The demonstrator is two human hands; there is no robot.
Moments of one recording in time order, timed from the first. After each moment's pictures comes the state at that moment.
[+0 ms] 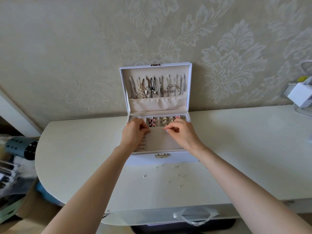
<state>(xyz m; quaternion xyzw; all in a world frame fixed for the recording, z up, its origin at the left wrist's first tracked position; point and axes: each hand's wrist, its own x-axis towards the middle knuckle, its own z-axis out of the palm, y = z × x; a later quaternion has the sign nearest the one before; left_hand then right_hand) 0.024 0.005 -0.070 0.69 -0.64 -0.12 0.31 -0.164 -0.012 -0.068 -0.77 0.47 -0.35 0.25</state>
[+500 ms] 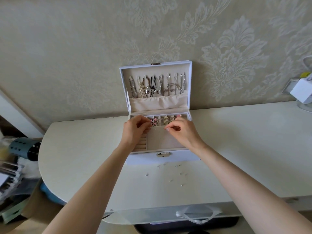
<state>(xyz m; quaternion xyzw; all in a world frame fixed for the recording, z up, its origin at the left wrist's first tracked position) 0.024 0.012 -0.064 0.62 -0.58 -0.26 0.47 -0.163 -0.012 -0.069 -0.75 0.48 -0.36 0.26</state>
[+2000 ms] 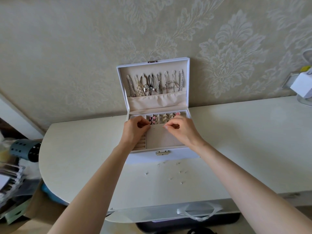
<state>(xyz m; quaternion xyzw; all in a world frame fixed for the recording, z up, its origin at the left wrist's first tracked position) 0.025 0.007 -0.069 0.65 -0.62 -0.19 0.39 -0.164 -0.010 -0.070 -0.74 0.49 -0.35 0.31</state>
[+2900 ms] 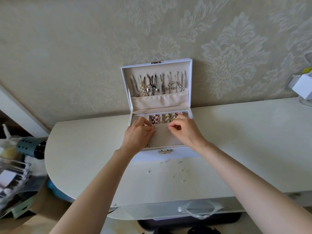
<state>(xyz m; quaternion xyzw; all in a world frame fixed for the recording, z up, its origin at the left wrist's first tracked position) 0.025 0.026 -0.073 0.64 -0.73 0.00 0.23 -0.166 -0.010 -0.072 -0.78 0.47 -0.34 0.23</state>
